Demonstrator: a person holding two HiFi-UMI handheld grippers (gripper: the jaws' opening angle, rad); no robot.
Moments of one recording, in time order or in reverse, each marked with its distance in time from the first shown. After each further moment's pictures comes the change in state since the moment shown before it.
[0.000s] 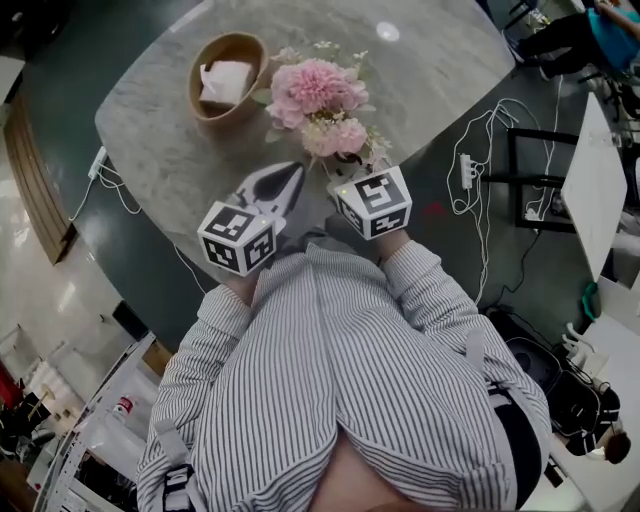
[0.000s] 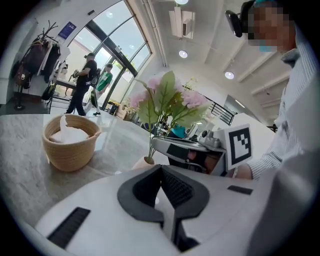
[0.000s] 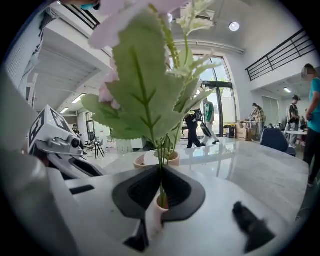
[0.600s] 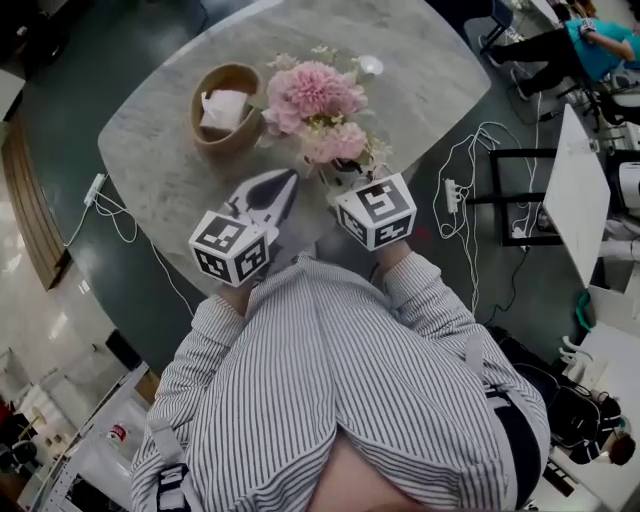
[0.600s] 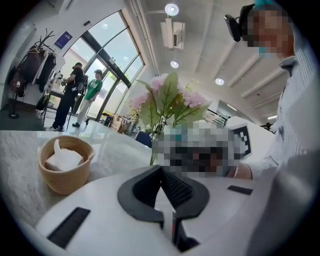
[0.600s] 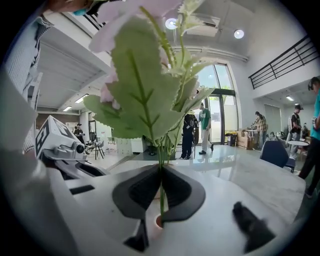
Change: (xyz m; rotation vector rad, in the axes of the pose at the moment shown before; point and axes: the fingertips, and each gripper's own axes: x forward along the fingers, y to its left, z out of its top) left arm -0.025 -0.017 0.040 0.067 -0.118 -0.047; right arm -0.020 0.014 0.054 -0.052 -0.050 0.002
